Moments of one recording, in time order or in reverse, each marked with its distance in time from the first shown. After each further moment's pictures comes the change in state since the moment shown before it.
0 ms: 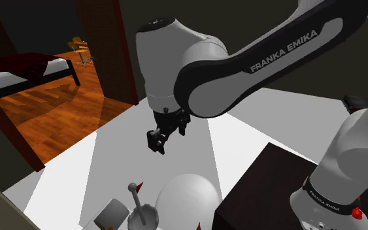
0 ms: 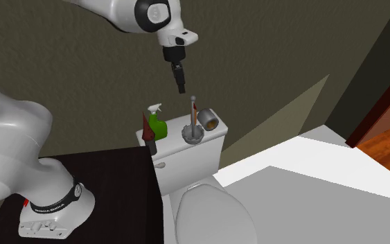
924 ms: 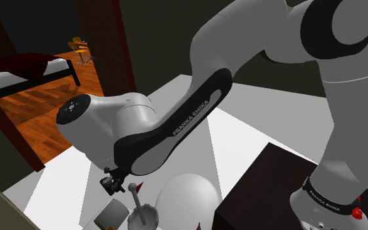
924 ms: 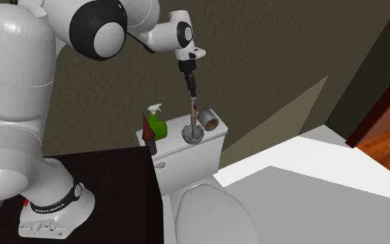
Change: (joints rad) arm 0.261 0.685 -0.031 0.483 -0.530 -0.115 0.460
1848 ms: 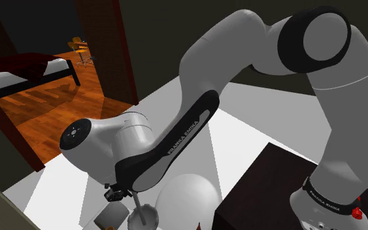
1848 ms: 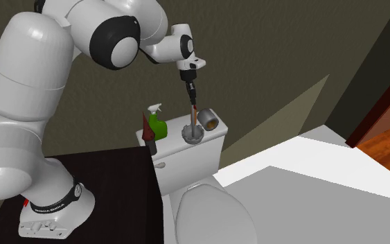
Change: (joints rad) arm 0.053 0.111 -0.046 0.042 -0.068 0.041 0.053
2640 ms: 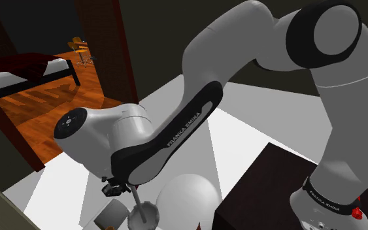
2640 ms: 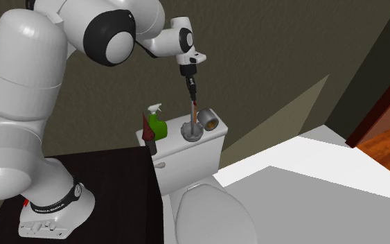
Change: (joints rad) arm -0.013 -0.039 0.018 0.005 0.028 -0.037 -0.024
